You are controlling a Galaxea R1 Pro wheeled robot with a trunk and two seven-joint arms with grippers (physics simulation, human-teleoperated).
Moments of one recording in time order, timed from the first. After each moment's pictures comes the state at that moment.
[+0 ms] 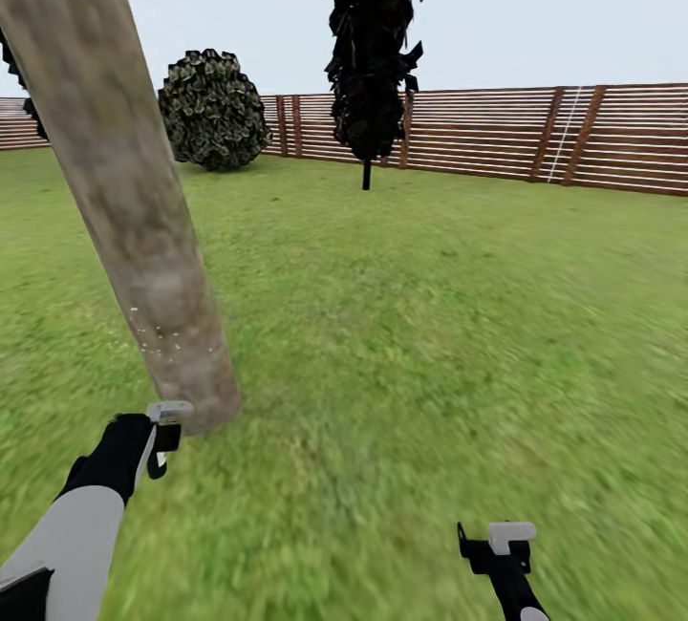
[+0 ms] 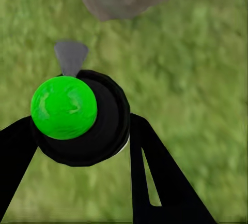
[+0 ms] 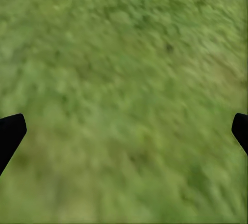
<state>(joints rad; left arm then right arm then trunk) -0.77 0.11 0.44 -0.64 -0.46 0.63 -0.11 -0.50 -0.06 0.09 -0.09 0.01 -0.57 -0.13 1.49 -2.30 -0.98</state>
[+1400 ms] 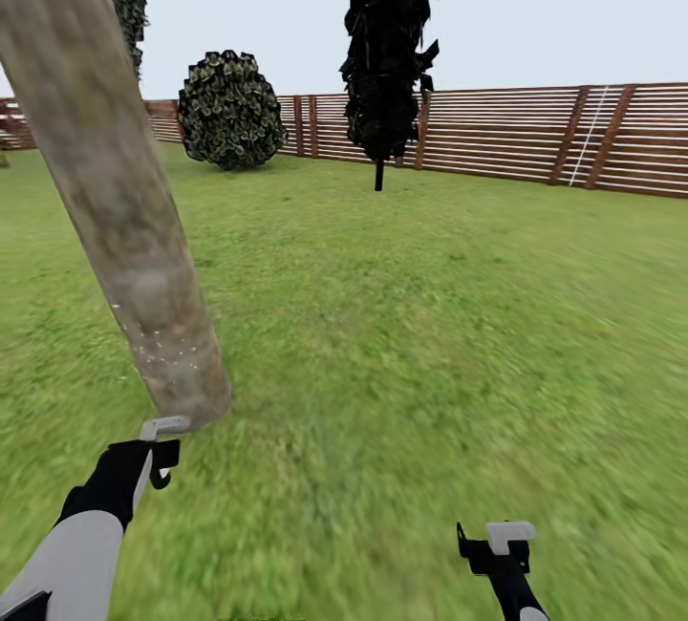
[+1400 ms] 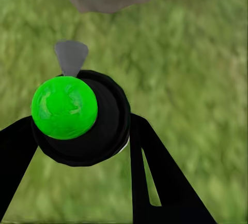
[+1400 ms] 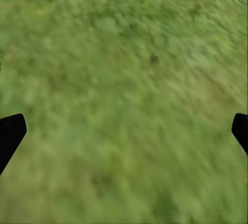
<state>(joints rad) -0.71 0.09 0.56 -0.62 -0.46 0.48 -0.11 -0.50 -0.06 0.09 -0.08 0.01 -0.57 -0.13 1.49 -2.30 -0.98</state>
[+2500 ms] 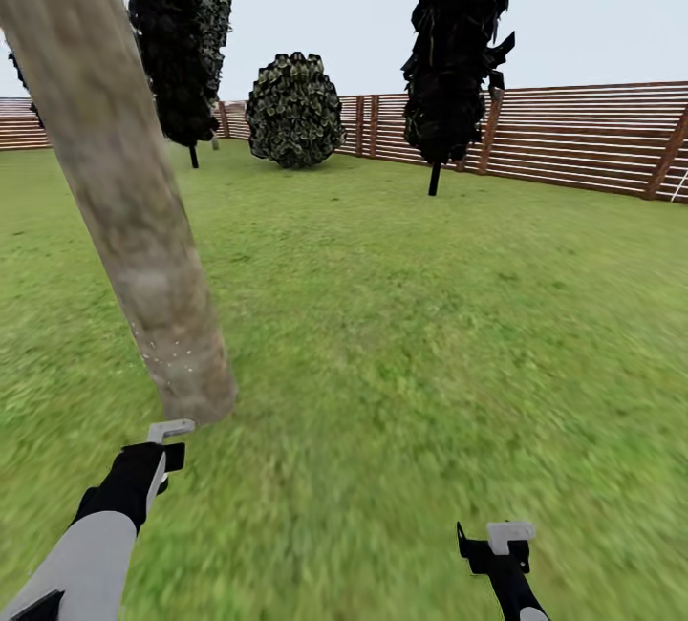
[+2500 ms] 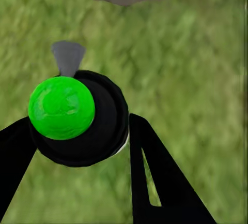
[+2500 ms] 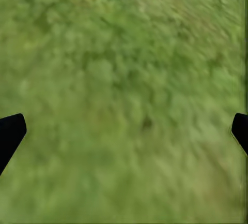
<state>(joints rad) -0.71 0.05 0.56 -0.60 -0.47 0.46 0.00 -0.50 -0.06 0.09 -0.08 0.01 -0.57 -0.13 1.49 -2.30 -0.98</state>
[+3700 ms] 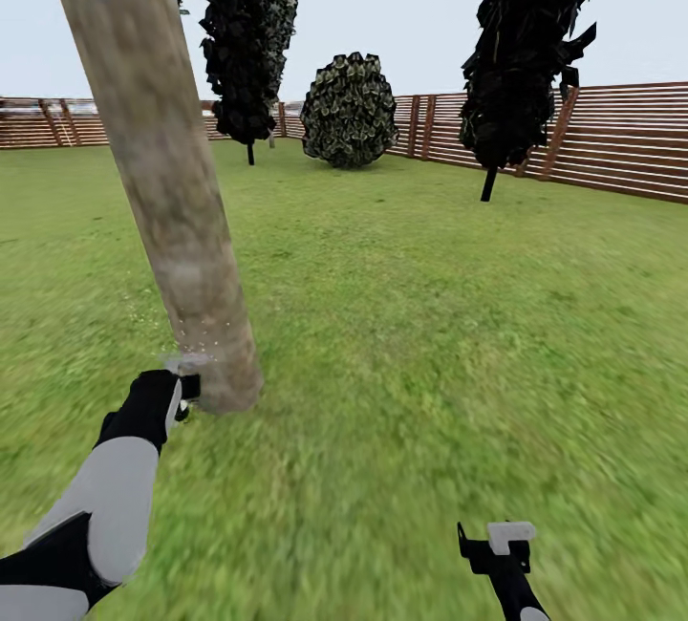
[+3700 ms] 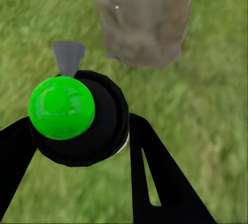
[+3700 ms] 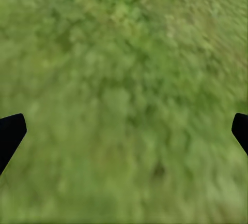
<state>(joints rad) -0.92 0.01 0.54 -0.65 -0.48 0.57 0.00 -0.50 -0.06 0.09 -0.09 0.01 -0.57 -0.13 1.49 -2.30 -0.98</state>
